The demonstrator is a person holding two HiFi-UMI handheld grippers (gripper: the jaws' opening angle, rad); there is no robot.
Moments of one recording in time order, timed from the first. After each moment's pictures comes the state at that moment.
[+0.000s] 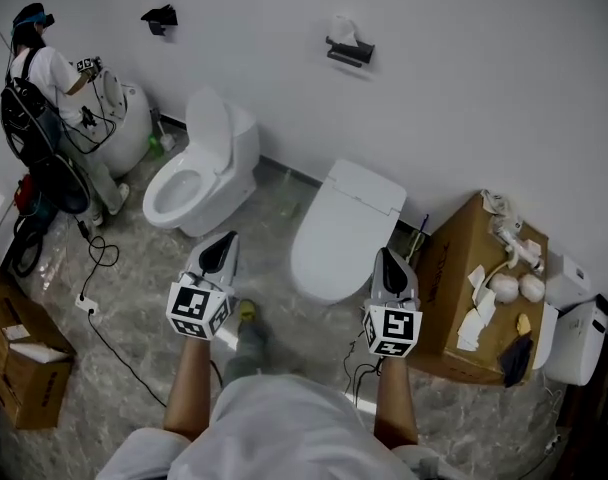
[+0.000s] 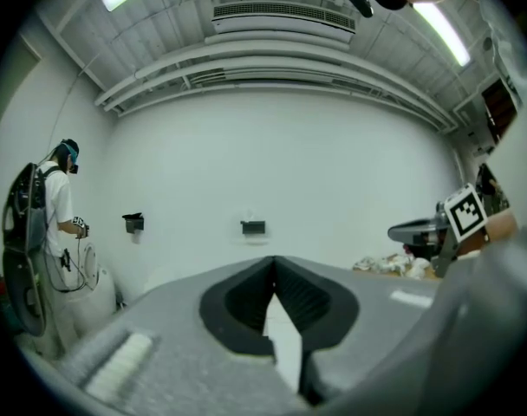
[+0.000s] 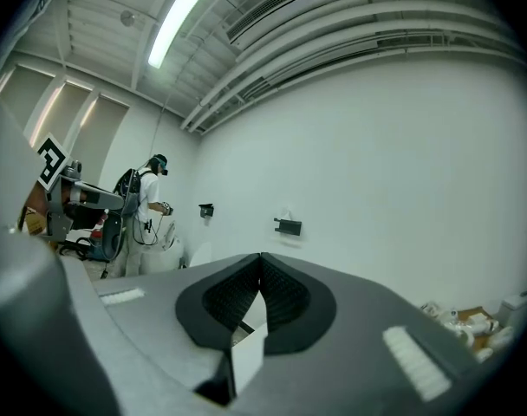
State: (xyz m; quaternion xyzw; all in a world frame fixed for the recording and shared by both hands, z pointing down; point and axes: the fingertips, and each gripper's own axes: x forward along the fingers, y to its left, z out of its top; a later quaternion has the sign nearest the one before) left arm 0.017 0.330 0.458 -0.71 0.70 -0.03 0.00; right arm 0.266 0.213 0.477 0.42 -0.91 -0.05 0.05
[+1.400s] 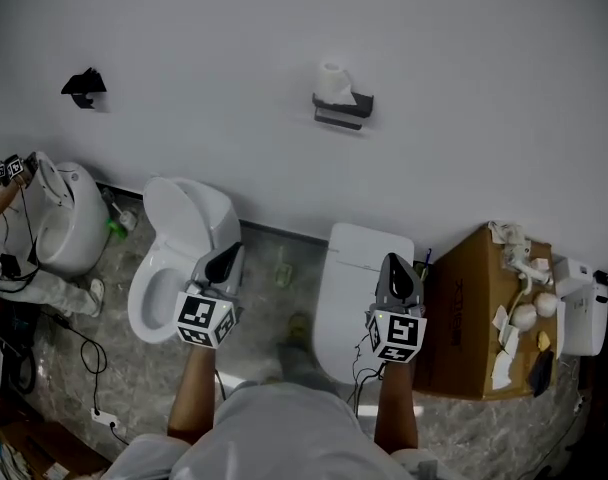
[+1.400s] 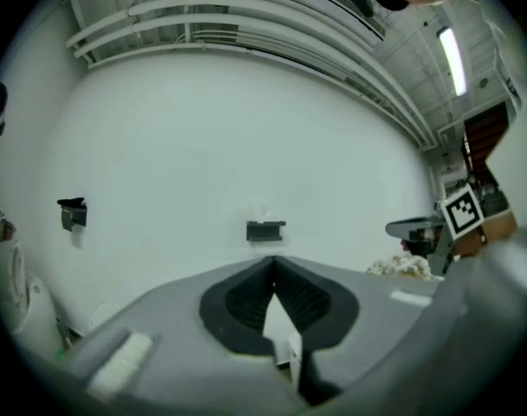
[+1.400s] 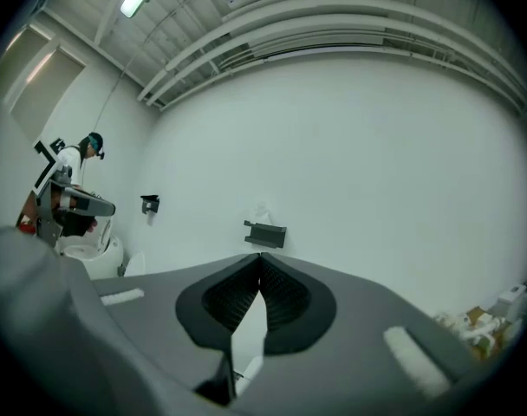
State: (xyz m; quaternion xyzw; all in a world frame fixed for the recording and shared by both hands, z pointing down) left arm -0.243 -0.033 0.454 -0.80 0.60 -0.03 -0.01; right arm 0.033 -0.088 0.455 0.55 -0.84 -0.05 0.04
